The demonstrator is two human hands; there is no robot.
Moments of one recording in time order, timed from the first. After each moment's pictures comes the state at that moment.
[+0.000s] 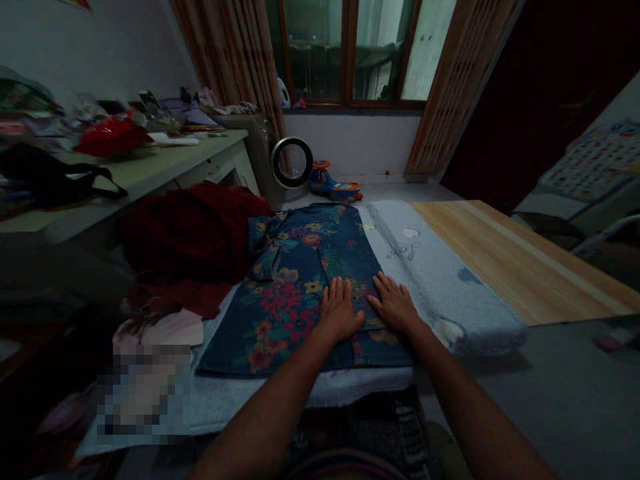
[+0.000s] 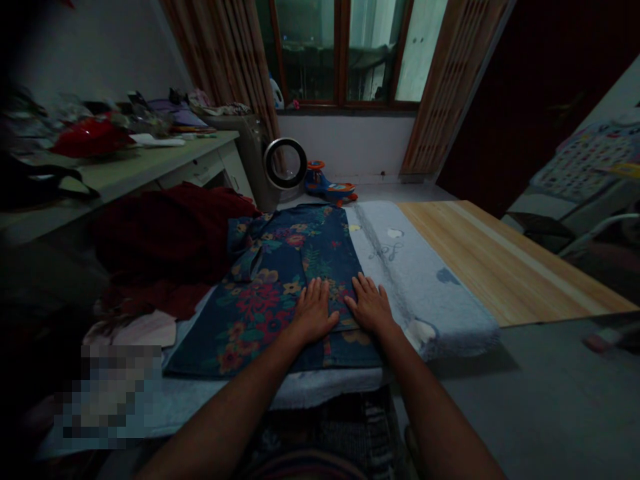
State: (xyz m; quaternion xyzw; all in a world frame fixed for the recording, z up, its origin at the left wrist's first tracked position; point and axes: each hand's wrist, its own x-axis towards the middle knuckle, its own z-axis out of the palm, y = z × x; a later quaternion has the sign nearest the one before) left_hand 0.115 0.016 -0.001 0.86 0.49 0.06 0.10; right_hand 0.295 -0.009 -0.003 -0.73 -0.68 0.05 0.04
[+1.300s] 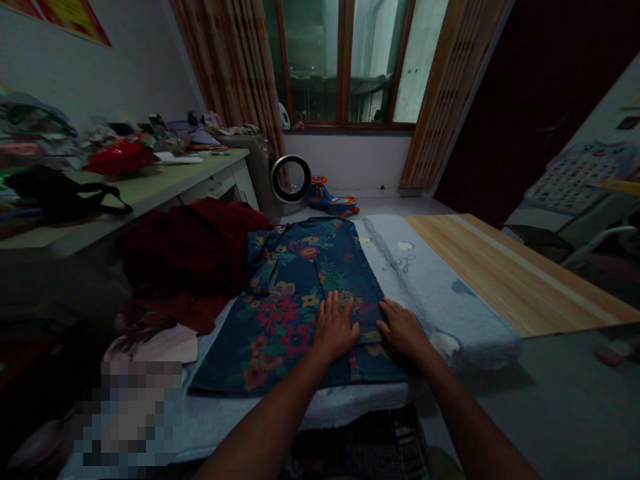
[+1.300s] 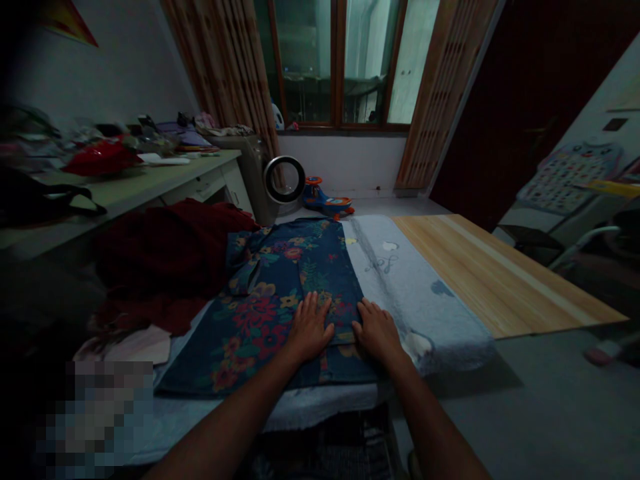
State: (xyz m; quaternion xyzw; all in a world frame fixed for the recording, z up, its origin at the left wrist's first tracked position) left_hand 0.112 0.012 -0.014 0.86 0.49 0.13 0.07; right_hand 0.301 -0.042 0.009 -0.73 -0.68 0.05 0.07
